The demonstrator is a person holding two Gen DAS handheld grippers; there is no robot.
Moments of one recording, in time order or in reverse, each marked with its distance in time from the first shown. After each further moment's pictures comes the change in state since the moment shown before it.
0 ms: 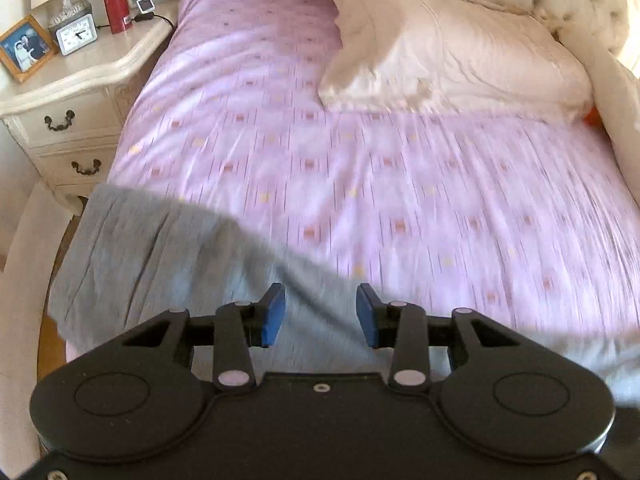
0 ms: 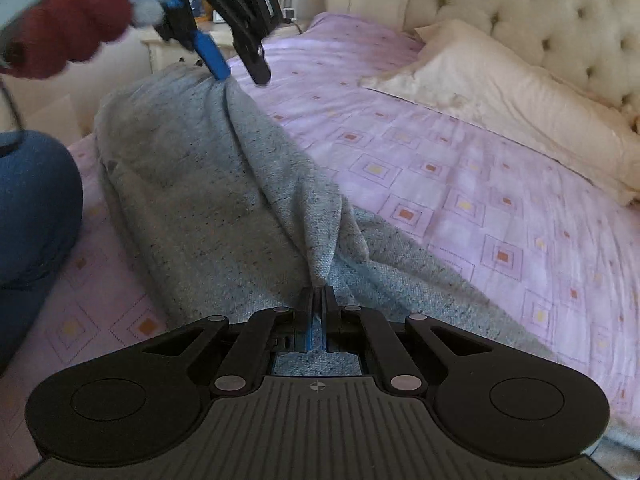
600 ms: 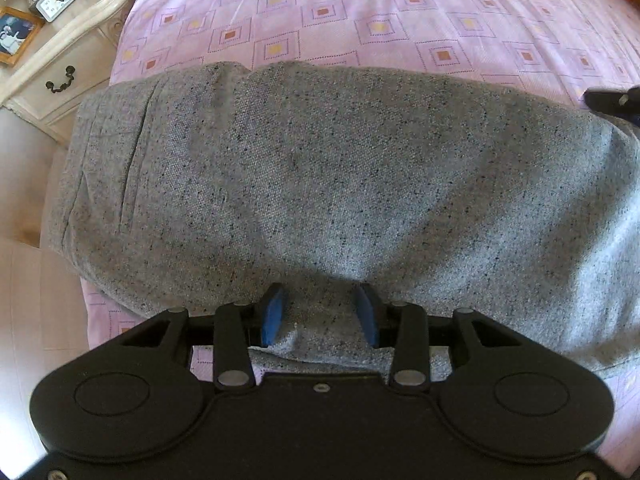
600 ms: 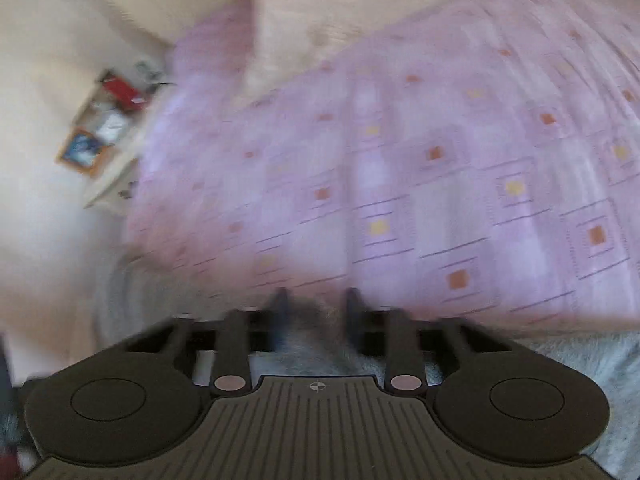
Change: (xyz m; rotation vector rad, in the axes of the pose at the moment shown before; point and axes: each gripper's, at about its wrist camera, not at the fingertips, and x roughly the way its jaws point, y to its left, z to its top) left arm 0.057 -0.009 -0.058 0.149 0.286 0.154; right arm 0.050 -0.125 0.044 0.730 0.129 0.261
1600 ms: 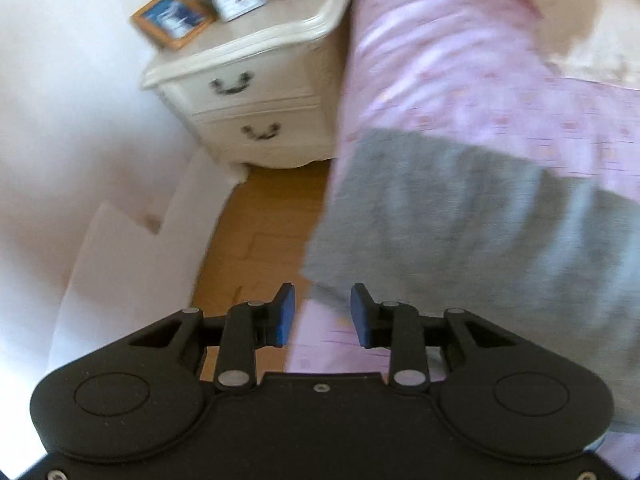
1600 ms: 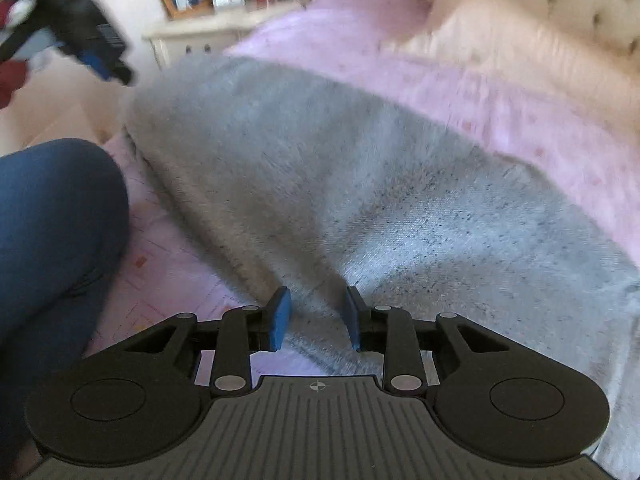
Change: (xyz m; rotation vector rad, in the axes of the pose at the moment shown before) left arm -0.045 0.137 -0.003 -0.236 -0.168 0.274; right arm 0.000 0.091 -0.150 -0.617 -0.027 -0.211
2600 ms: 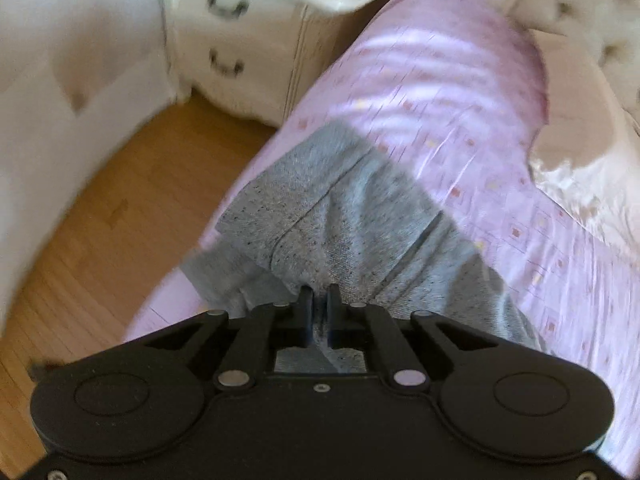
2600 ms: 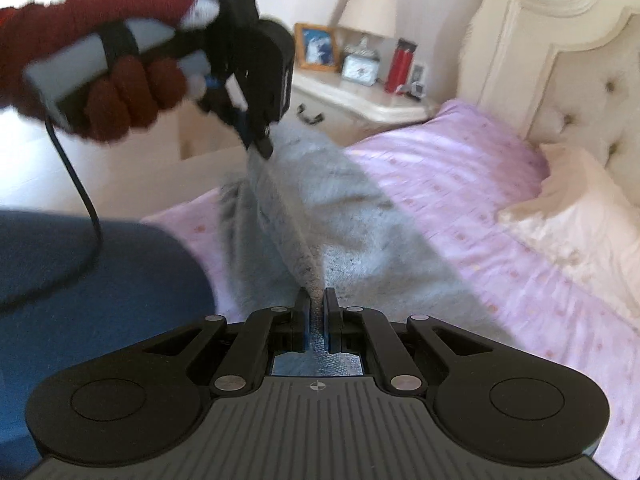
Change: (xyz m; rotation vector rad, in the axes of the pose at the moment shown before) left arm 0.001 0.035 0.004 -0.470 0.087 -0.302; right arm 0.008 0.076 0.067 -0.421 -0.198 0.124
